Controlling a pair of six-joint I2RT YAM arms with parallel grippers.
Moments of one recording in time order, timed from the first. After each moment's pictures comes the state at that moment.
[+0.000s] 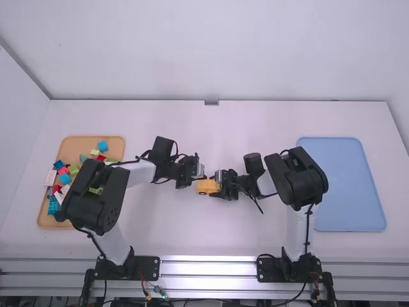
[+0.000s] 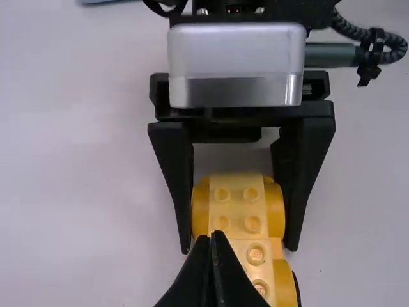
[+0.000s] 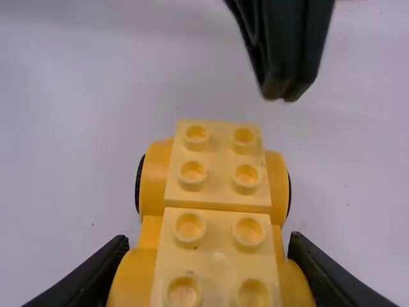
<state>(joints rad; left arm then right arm) -0.25 1.81 0.80 -0.03 0.94 1.09 0.33 2.13 0.66 0.57 -1.04 -0.95</state>
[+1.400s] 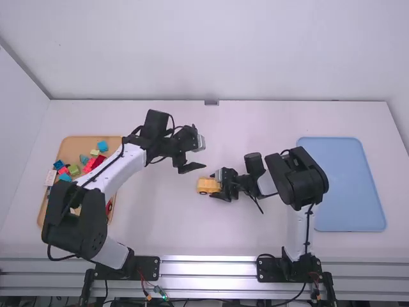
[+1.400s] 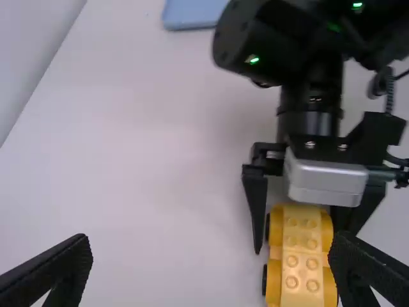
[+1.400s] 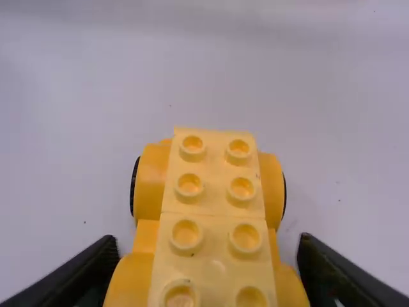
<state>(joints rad) -0.24 1.59 1.07 -0.36 0.74 0.90 0.33 2.13 0.66 0.58 -1.03 -0.94</state>
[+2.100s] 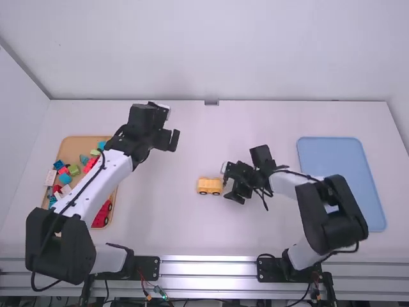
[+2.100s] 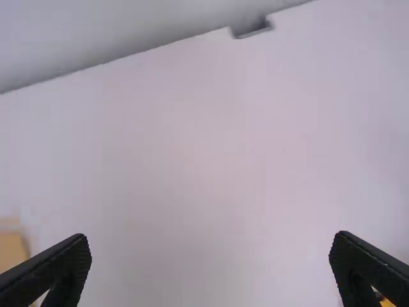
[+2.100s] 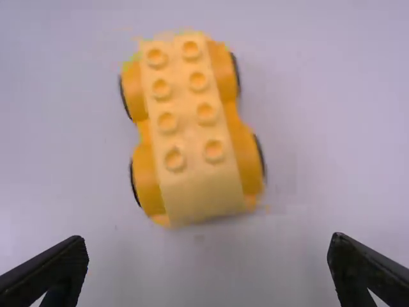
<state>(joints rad) -0.18 1.43 1.07 -0.39 -0.01 0.04 0.31 1.67 0.71 -0.19 -0.56 -0.91</state>
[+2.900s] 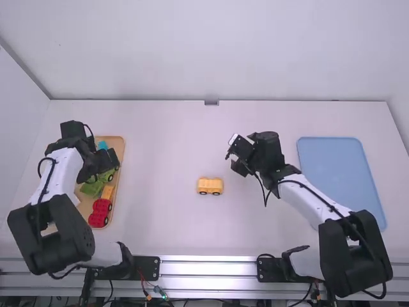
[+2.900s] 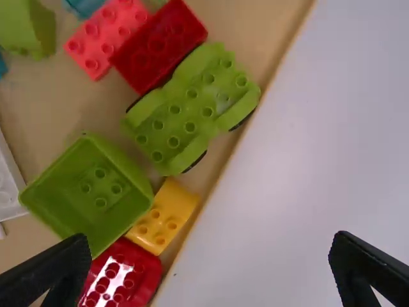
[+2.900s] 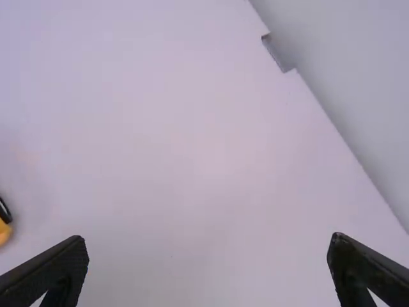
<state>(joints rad) 0.41 1.53 1.07 -0.84 0.03 -0.09 0.34 1.43 0.72 0.03 -0.15 -0.73</state>
